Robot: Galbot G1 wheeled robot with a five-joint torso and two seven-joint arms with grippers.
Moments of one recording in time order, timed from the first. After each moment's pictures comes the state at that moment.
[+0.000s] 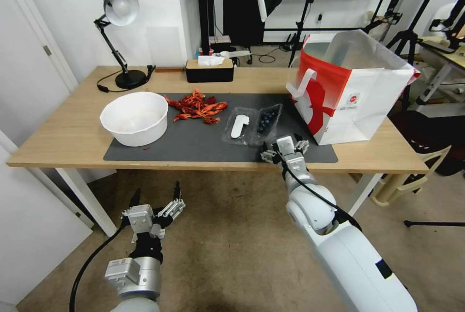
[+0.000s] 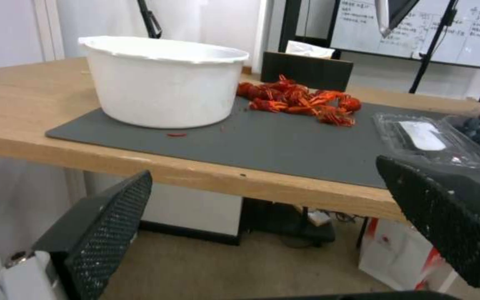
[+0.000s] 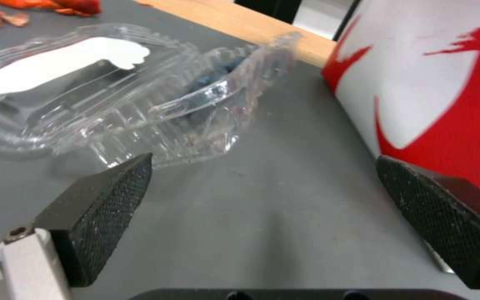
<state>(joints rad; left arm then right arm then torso) 1.80 -1.48 -0.40 -2.24 -0.17 -0.08 -0.23 -1.01 1.22 0.13 1.90 0.14 -0.57 0.33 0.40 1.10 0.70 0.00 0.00</state>
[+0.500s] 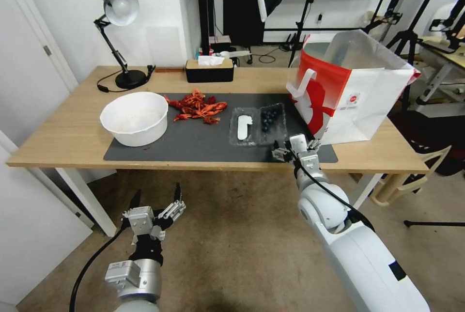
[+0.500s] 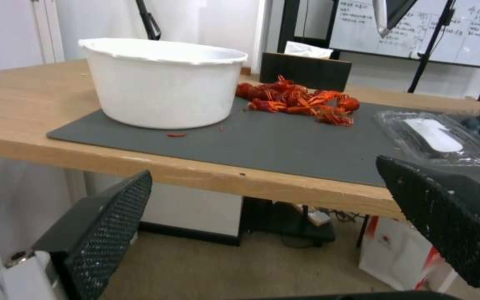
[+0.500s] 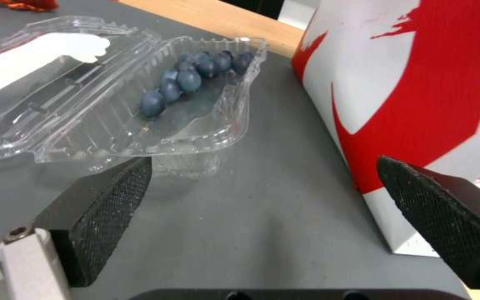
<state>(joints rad) 1.81 -1.48 -0.40 -2.24 -0.16 -0.10 -0.23 -1.03 1.20 0.18 1.91 0.17 -0.57 0.33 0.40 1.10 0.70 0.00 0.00</state>
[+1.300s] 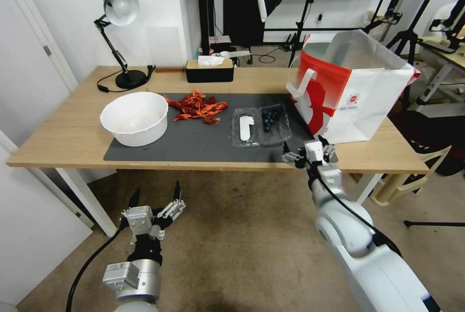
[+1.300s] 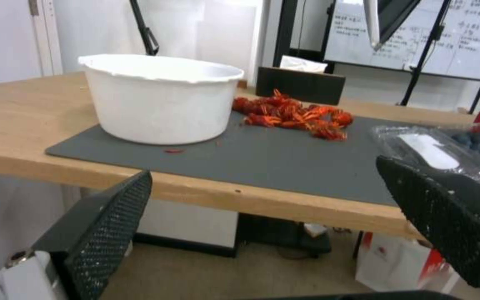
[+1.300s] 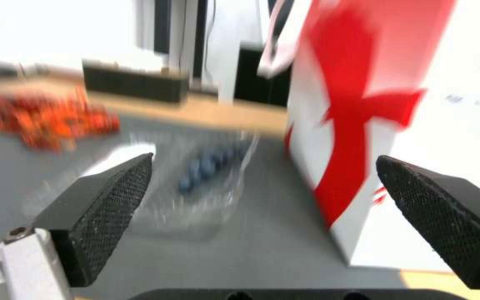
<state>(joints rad) 1.81 -1.46 -0.40 -2.25 -0.17 -0.12 -0.23 -1.35 1.13 0.34 2.13 0.22 -0.16 0.26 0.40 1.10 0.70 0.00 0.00</state>
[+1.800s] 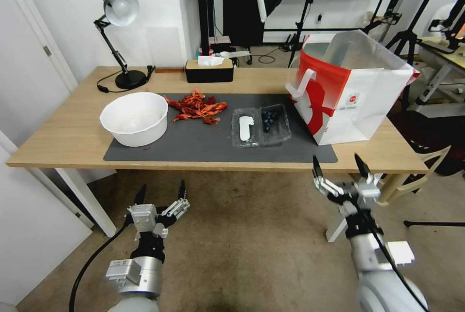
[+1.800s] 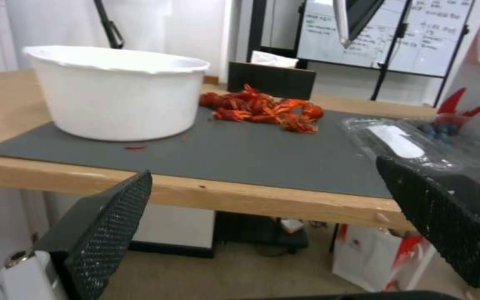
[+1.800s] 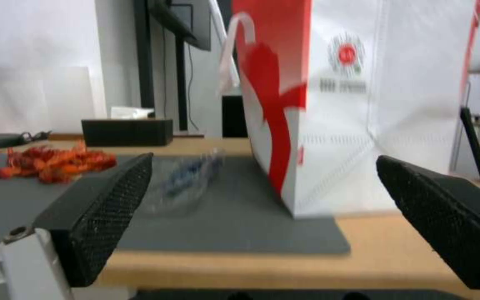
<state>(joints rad) 1.76 -1.41 -0.38 -2.21 -0.21 -0.13 -0.19 -1.74 1.27 0.53 2.14 0.22 0.33 0.12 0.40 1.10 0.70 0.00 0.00</state>
